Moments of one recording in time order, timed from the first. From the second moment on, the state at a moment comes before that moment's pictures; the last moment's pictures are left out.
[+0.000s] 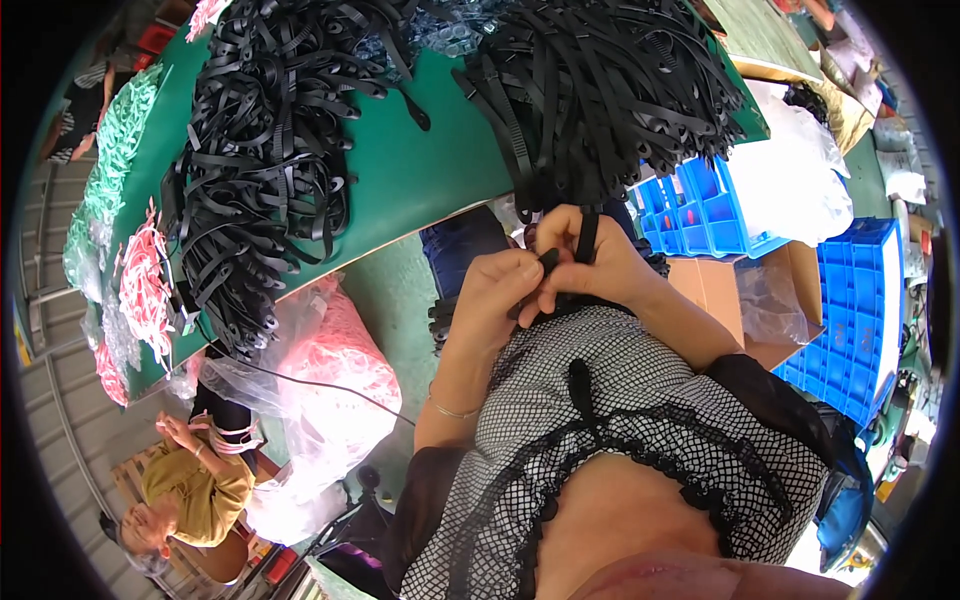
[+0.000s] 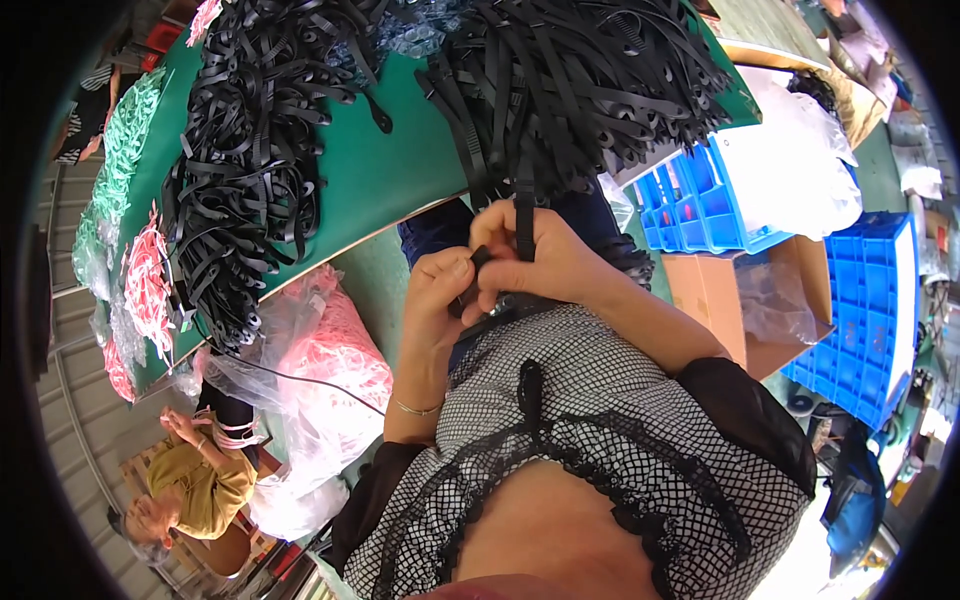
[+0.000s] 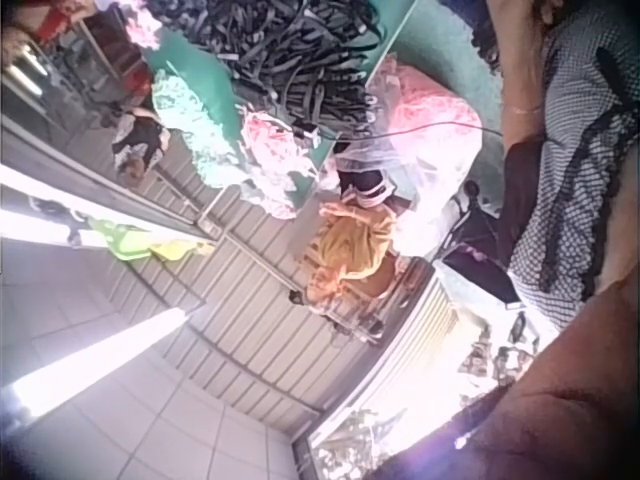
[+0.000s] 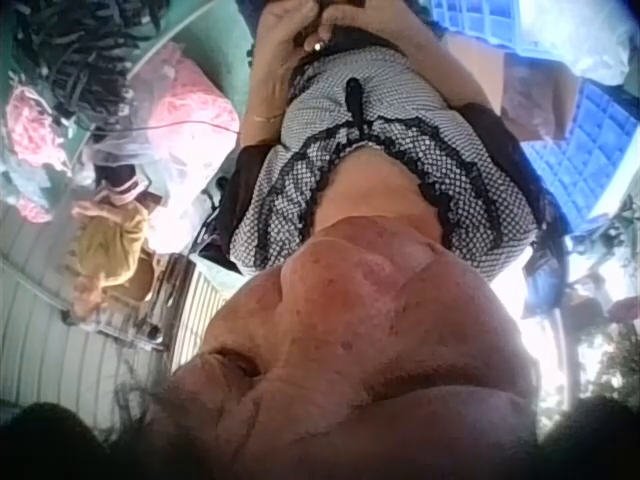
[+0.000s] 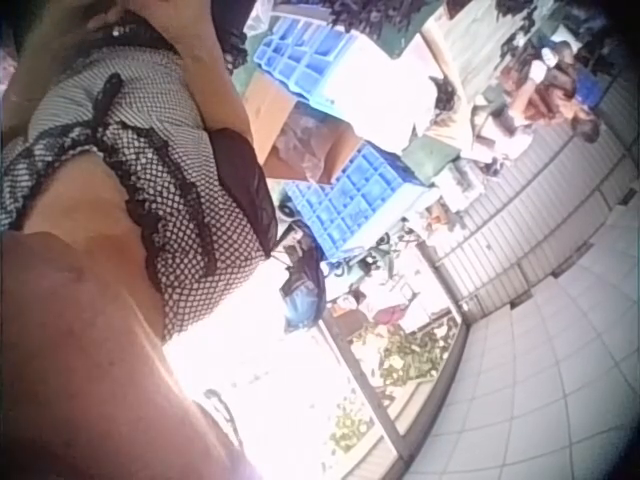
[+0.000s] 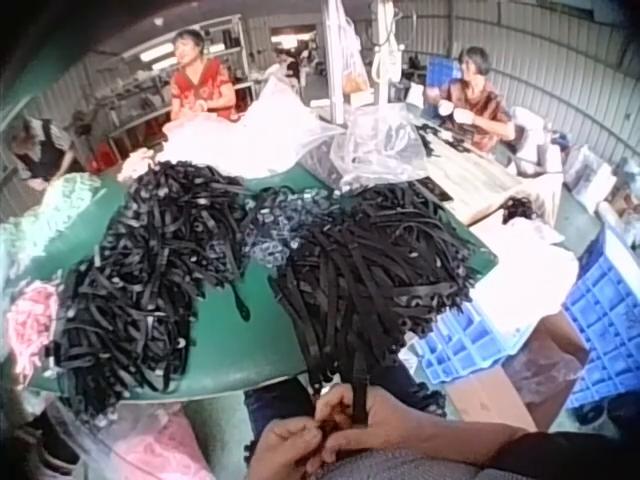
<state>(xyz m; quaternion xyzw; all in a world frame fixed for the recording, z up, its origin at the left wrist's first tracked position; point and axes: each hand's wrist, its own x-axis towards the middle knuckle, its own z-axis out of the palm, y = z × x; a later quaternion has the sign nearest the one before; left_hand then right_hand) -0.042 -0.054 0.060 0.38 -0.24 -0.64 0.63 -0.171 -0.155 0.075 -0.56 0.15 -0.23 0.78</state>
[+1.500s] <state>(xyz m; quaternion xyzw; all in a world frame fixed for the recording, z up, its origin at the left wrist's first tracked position) -0.041 -0.067 0.081 0.48 -0.25 -0.47 0.70 -0.170 -0.165 0.061 -0.71 0.18 -0.15 0.67</state>
